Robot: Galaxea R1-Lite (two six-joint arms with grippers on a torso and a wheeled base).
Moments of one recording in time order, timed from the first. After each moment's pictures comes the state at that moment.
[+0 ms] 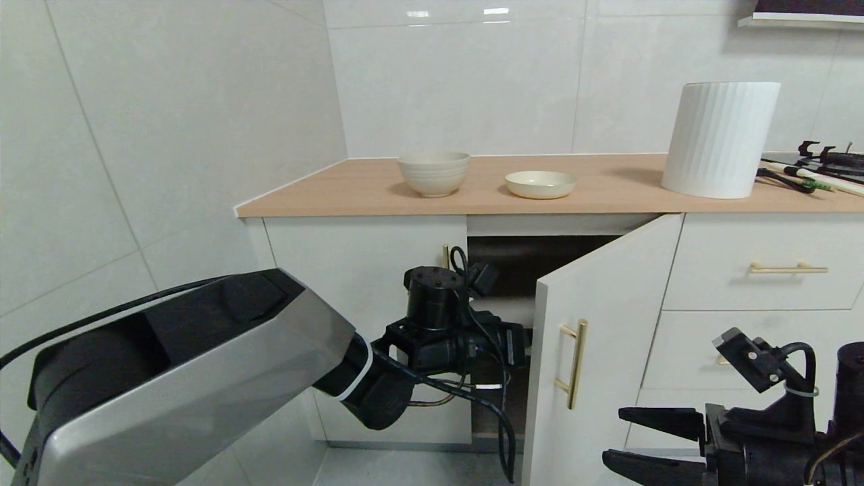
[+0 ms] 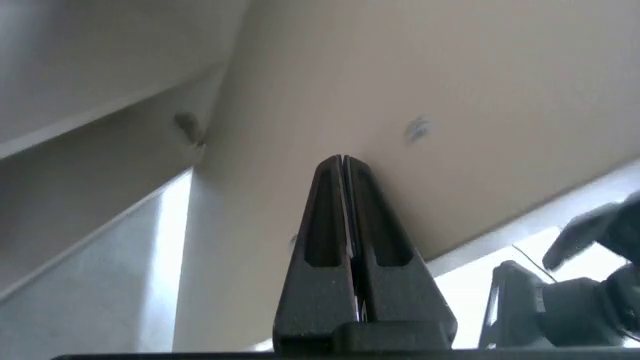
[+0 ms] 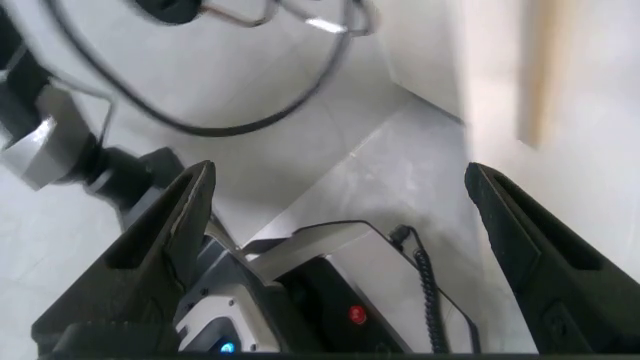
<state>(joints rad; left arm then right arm) -0.68 2.32 -1.16 -0.92 -0.51 -0.51 0.45 1.52 -0.14 -1.05 0.58 0.30</state>
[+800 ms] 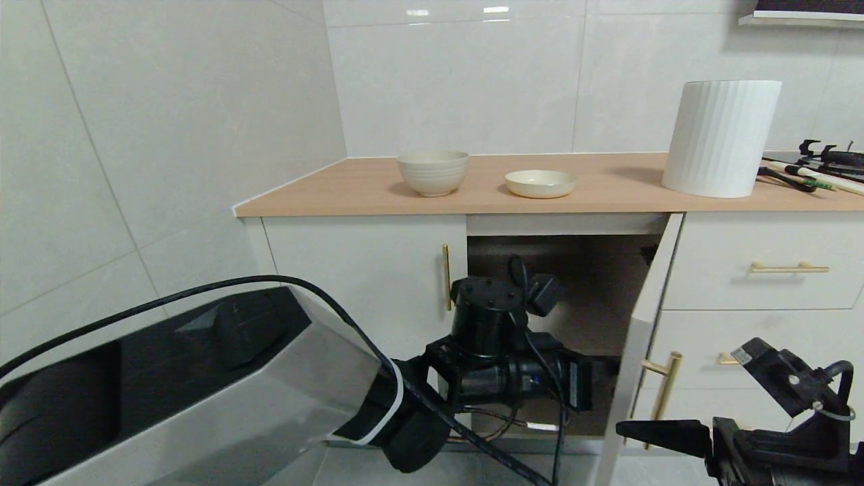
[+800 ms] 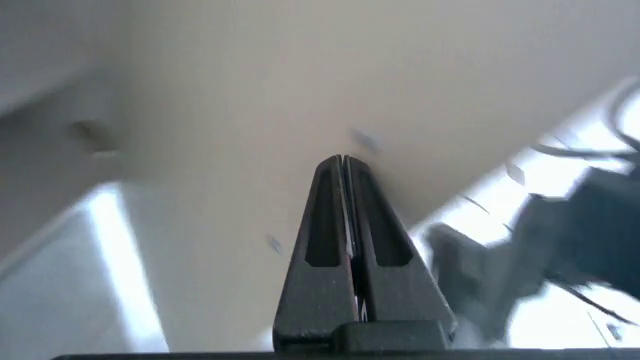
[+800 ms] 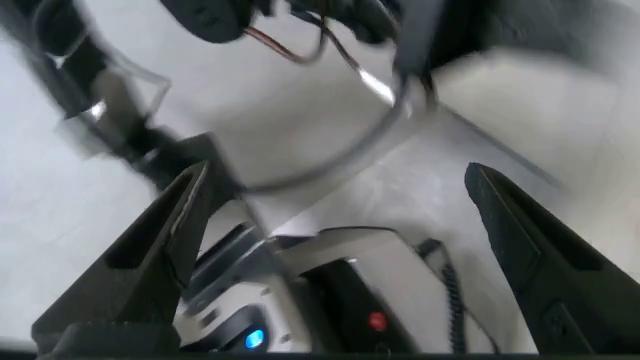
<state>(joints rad) -0.86 2.26 -1.16 -0.90 -0.51 -0.51 0.57 1.40 -0.12 -1.04 0.58 0.31</state>
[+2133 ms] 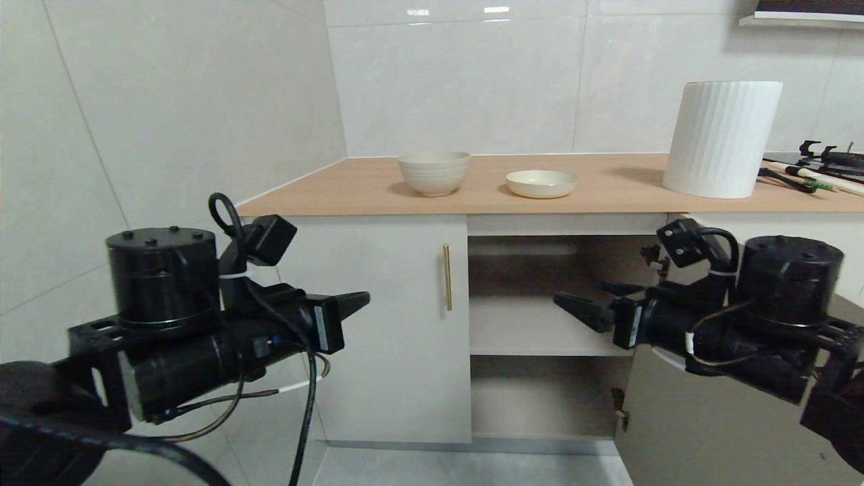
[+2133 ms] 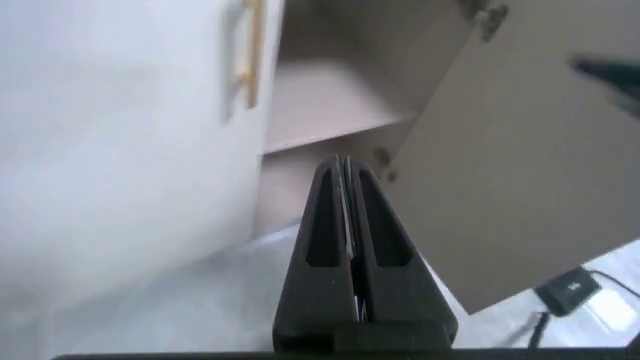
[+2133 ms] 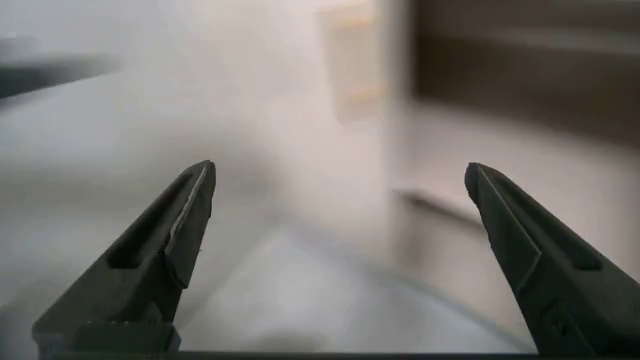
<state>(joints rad) -0.41 1.56 -0.62 -0.64 -0.18 -0.27 0.46 1.71 -0.60 -0.95 0.14 0.20</state>
